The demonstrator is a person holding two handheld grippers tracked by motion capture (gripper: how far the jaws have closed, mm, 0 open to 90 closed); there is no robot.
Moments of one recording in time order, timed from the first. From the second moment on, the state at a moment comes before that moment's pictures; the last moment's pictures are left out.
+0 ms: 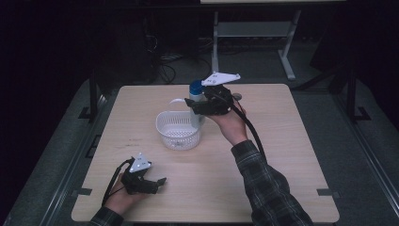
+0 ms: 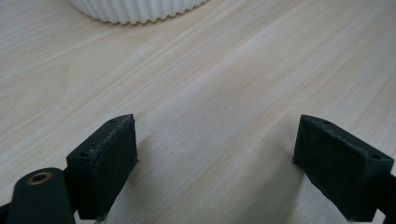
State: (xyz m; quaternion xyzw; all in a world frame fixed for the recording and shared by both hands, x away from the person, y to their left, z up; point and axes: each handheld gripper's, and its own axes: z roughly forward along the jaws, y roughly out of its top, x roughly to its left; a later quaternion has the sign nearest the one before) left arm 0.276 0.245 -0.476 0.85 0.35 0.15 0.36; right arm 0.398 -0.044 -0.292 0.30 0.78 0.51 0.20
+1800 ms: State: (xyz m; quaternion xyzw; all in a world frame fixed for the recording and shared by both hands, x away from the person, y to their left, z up) left arm 0.277 0.246 -0.475 0.85 0.35 0.15 0.36; right arm 0.416 -0.010 -0.361 0.31 0.82 0.46 0.17
